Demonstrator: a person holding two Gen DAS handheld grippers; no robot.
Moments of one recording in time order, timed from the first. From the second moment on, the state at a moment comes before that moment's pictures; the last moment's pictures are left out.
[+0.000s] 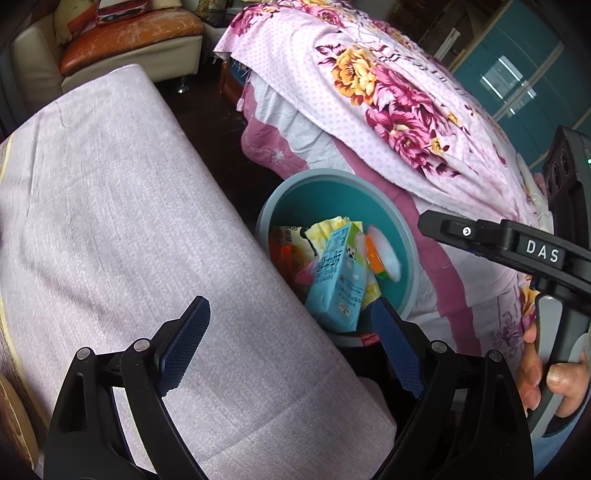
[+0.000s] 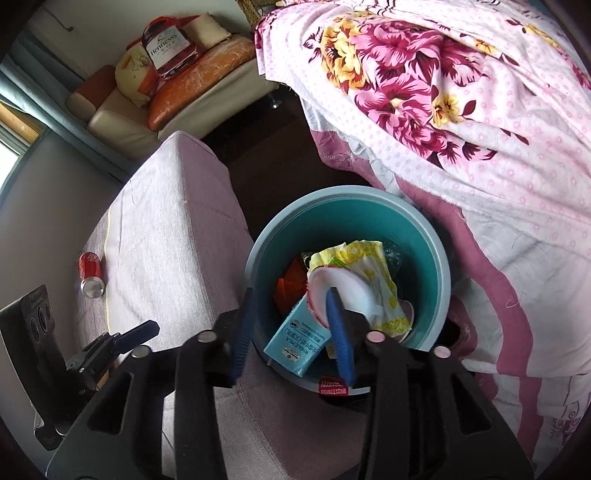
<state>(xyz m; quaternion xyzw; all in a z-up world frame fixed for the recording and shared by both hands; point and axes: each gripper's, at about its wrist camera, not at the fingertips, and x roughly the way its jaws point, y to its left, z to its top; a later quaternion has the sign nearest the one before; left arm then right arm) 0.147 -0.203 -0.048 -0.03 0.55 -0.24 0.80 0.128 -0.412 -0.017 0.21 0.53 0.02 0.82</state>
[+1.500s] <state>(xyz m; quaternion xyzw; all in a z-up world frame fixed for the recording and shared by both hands) 0.078 0.016 -0.024 -0.11 0.51 -0.12 0.84 0.111 -0.232 0.028 0.11 0.56 0.09 0.82</state>
